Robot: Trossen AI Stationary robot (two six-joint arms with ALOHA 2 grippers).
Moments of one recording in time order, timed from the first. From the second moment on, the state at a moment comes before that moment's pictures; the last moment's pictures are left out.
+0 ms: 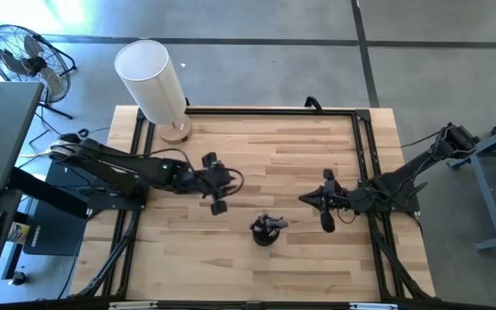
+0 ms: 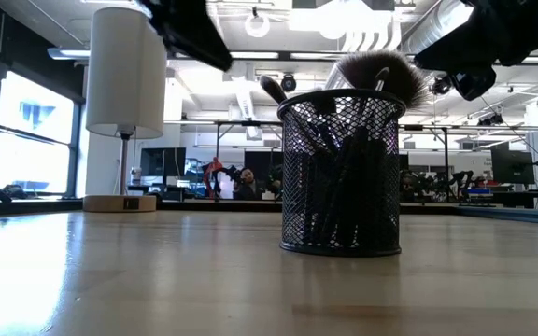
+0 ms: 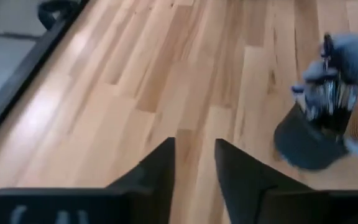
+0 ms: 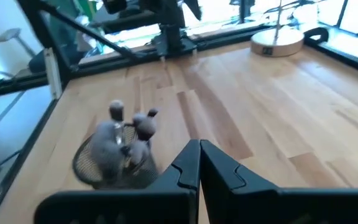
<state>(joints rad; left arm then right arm) -0.22 1.36 1.07 -0.42 -0.42 -0.23 0.51 0.92 0.38 0.21 0.58 0.40</state>
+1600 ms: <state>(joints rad) 0.11 0.01 0.08 -0.15 0.06 -0.19 0.38 0.92 0.38 0.30 0.77 0.63</state>
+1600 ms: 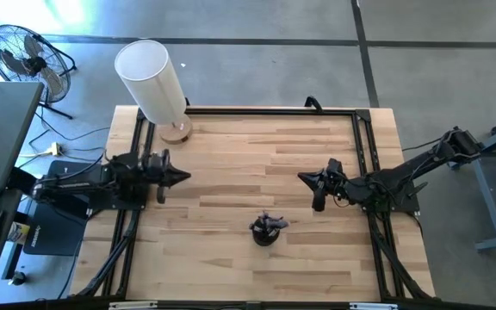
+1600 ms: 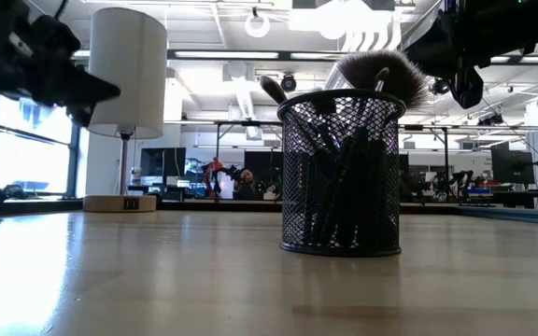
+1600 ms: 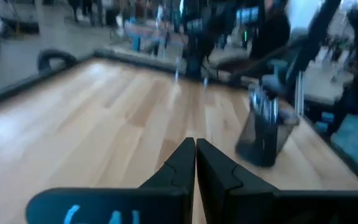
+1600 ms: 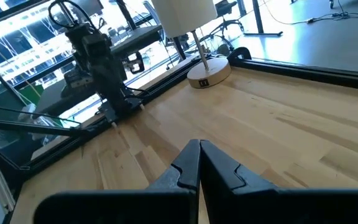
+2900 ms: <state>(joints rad) 0.11 0.02 0.06 -0.10 0.00 -0.13 0.04 0.92 0.38 0.00 -0.07 -0.09</state>
